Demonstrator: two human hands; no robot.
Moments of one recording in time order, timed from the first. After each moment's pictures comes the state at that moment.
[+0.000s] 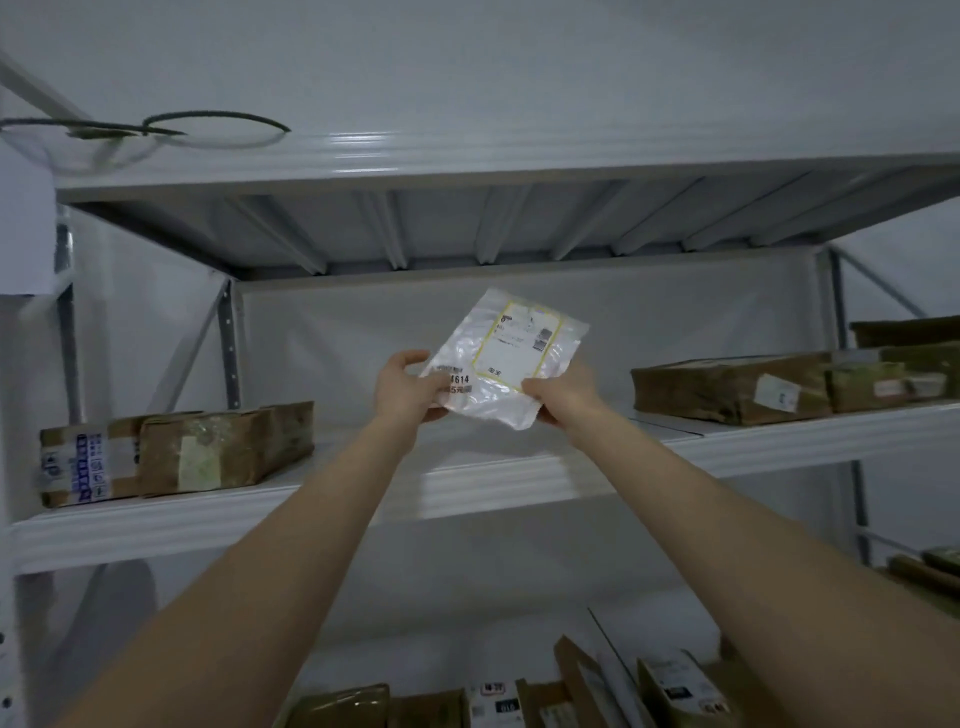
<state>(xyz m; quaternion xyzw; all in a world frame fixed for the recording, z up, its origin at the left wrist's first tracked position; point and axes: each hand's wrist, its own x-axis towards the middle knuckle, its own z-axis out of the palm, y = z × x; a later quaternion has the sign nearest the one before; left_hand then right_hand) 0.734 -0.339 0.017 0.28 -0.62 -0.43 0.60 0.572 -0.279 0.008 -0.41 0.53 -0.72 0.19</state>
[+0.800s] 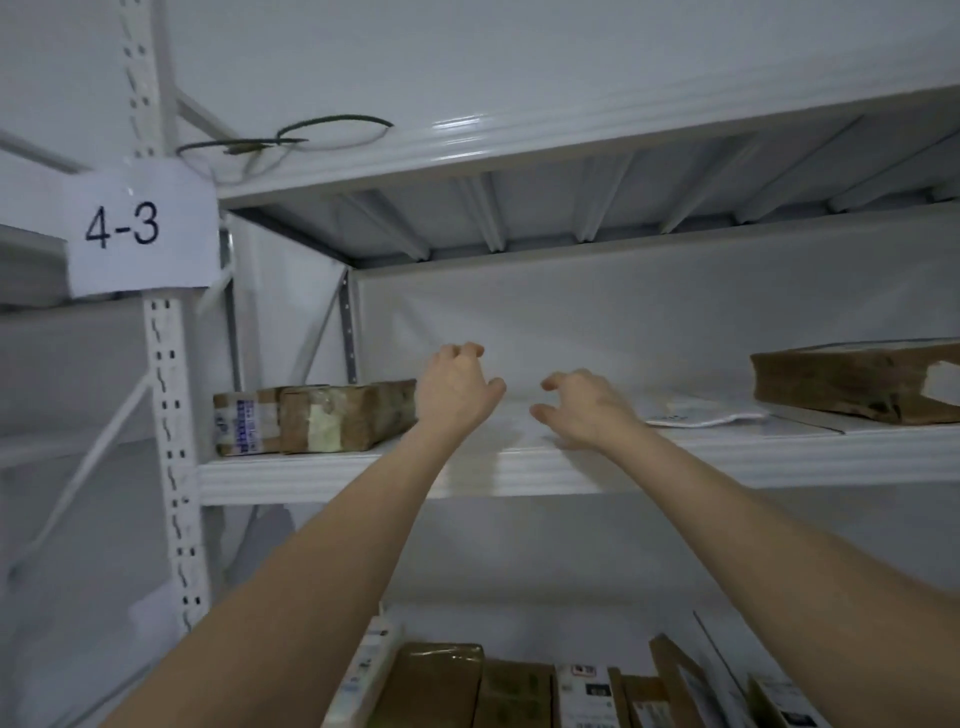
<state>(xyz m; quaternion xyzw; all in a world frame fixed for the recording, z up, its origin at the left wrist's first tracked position) 0.777 -0.327 0.011 0.51 -0.74 0.11 0.42 0.626 -0.287 -0.006 -0.65 0.69 -0.30 -0.10</state>
